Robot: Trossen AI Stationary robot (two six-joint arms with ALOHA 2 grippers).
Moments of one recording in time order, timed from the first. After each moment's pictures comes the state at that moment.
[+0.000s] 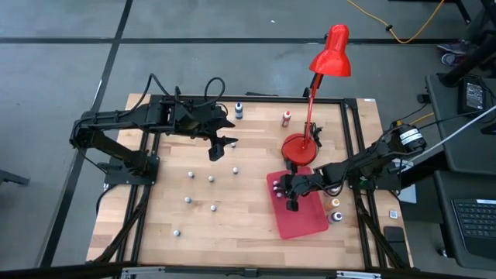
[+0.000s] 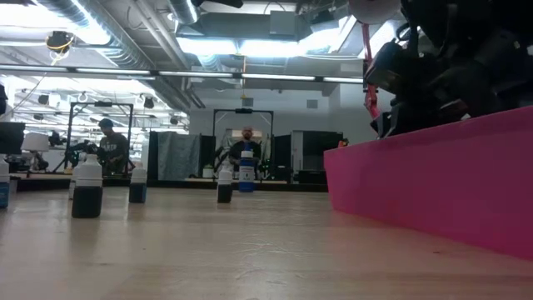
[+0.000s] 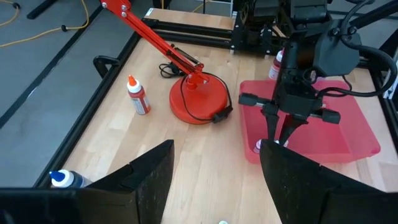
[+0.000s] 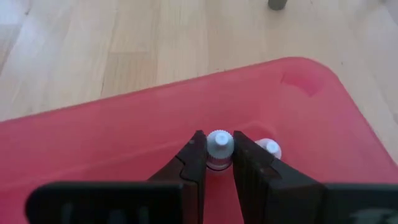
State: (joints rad) left arm 0.06 1.32 1.45 -0.73 -0.15 -0.11; right arm 0.32 1.55 0.56 0.24 0.25 0.26
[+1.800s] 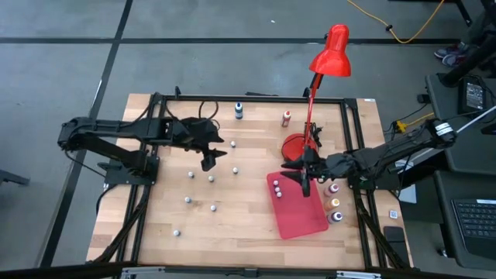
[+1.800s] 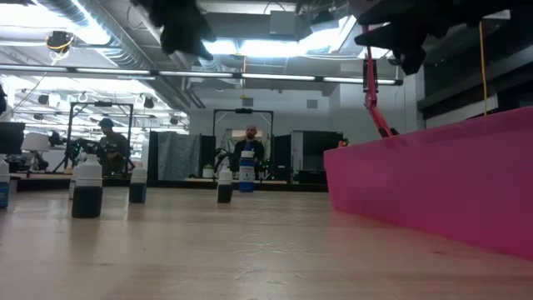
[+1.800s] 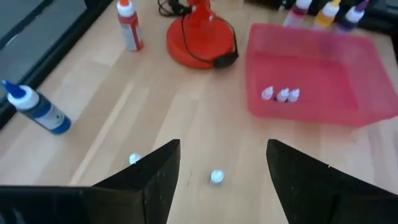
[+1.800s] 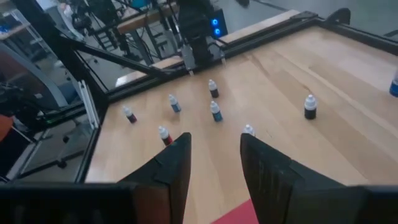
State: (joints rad) left arm 0.06 1.15 1.01 -0.54 -0.11 -0.24; right arm 0.32 1.04 0.57 0.19 0.37 0.47
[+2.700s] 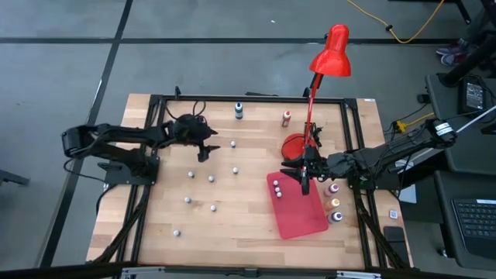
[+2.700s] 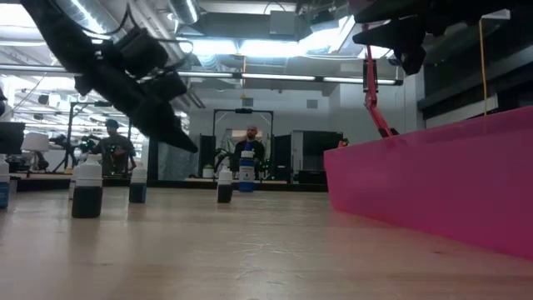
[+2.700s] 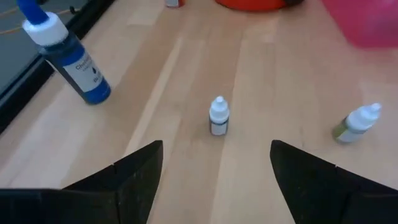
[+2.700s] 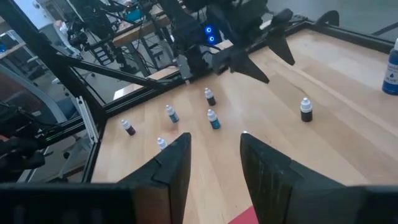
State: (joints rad) left arm 0.47 1.22 0.37 0.24 0.14 0.19; right arm 0.32 1.04 0.57 0.21 0.41 0.51
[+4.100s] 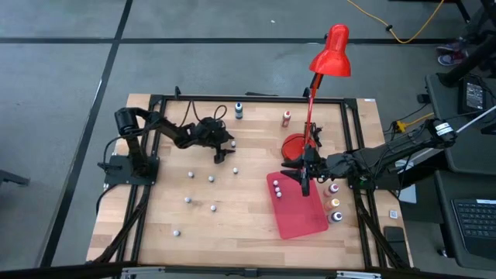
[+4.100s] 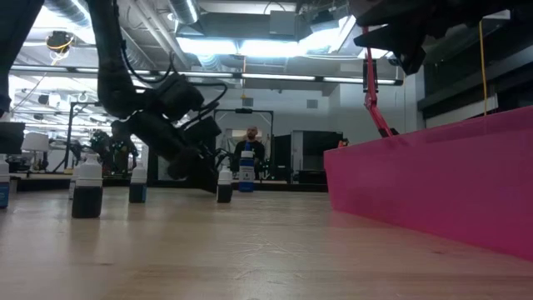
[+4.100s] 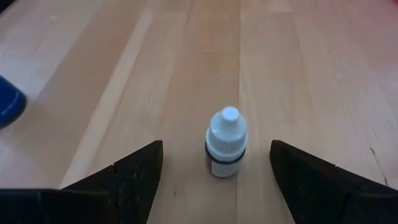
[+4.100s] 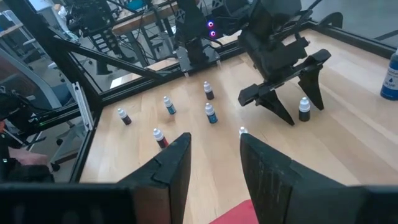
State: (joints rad) left arm 0.46 1.80 0.51 0.66 0.23 0.24; right arm 0.32 1.05 0.57 0.19 0.40 0.46
